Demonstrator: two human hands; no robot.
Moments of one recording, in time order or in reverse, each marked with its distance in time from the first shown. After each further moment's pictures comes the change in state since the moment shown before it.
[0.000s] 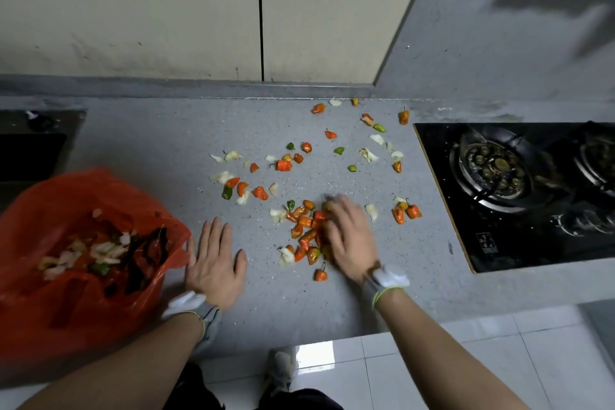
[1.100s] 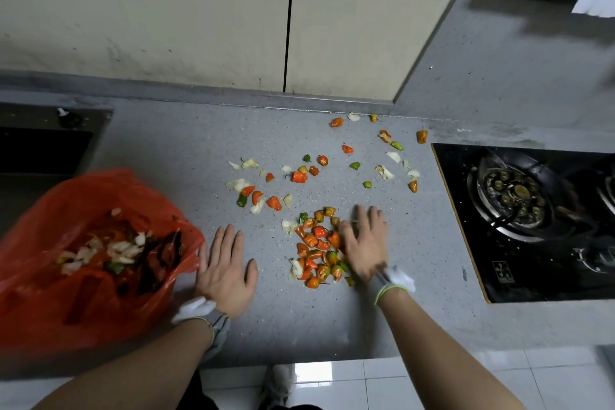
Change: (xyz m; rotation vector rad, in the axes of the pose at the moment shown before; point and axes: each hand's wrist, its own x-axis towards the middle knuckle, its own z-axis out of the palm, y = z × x) left_hand 0.001 0.002 -0.003 -0.013 -0.014 -0.029; right_hand 0.031 0.010 0.008 -0.014 -0.169 0.382
